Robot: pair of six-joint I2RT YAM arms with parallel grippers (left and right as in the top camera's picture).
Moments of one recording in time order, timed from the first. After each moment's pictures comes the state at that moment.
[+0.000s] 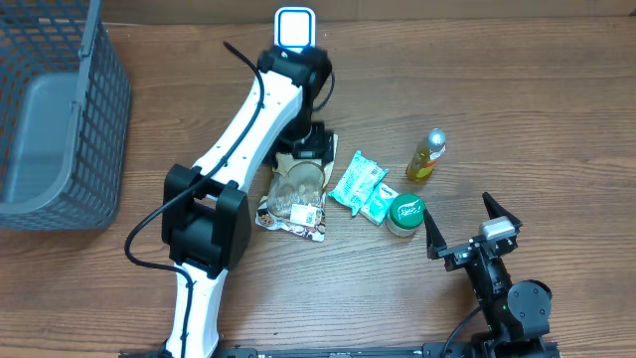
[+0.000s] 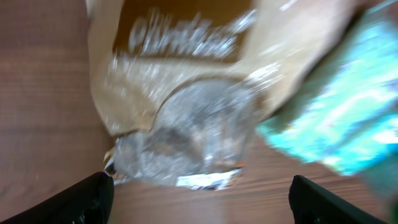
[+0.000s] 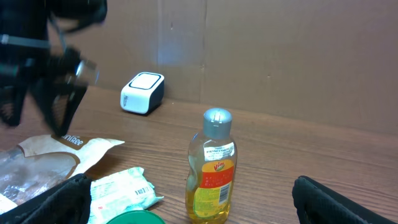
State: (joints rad) left arm -0.44 2.23 2.08 -1.51 0.09 -0.44; right arm 0.15 0.01 0.02 -0.02 -0.12 -0.06
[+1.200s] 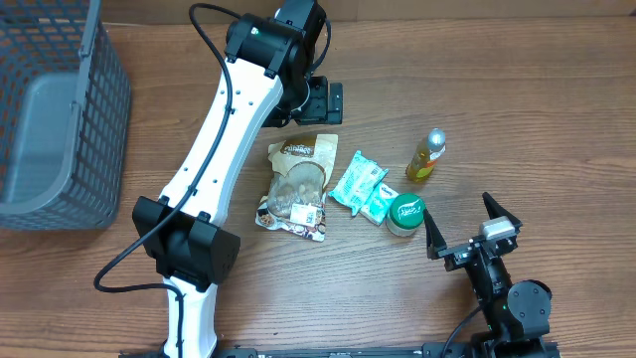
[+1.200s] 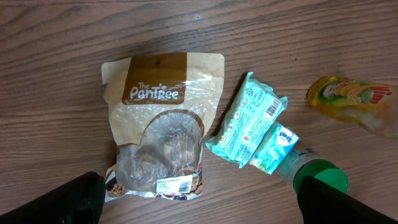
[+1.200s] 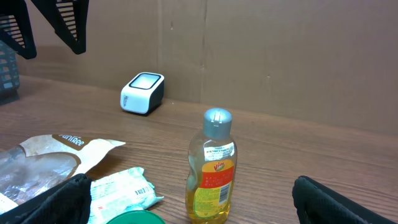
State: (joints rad) left arm -0.43 2.13 2.30 -1.52 0.11 -0.42; right arm 0.15 0.01 0.02 -0.02 -0.12 -0.06
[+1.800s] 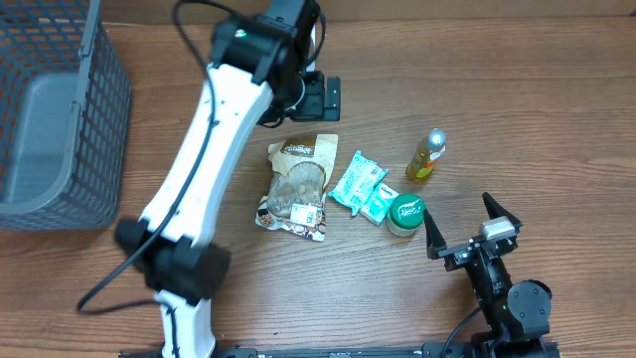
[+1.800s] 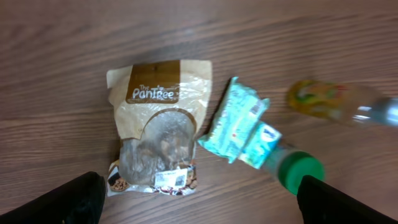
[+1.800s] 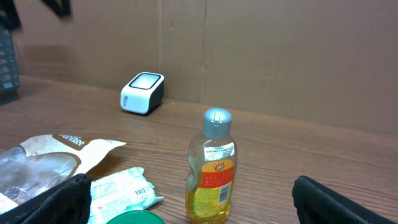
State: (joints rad) left arm -0.43 2.01 2.30 -1.52 0.12 -0.42; right arm 0.15 0.01 0.02 -0.02 -0.12 -0.06
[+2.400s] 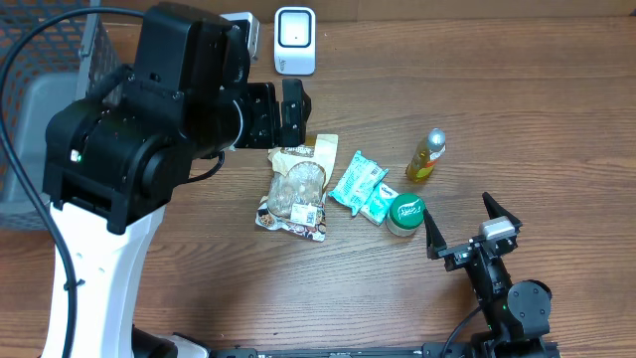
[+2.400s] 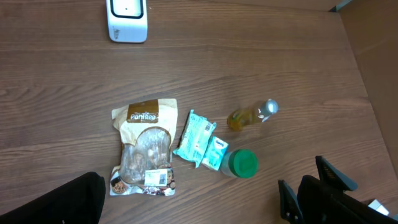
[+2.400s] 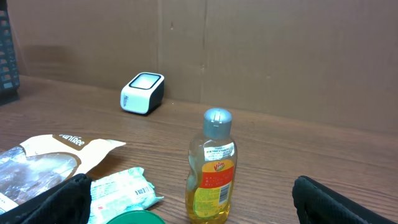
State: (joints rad) left arm -0.43 1.59 2.30 -1.52 0.12 -0.42; right arm 0.15 0.01 0.02 -0.03 -0.12 -0.06
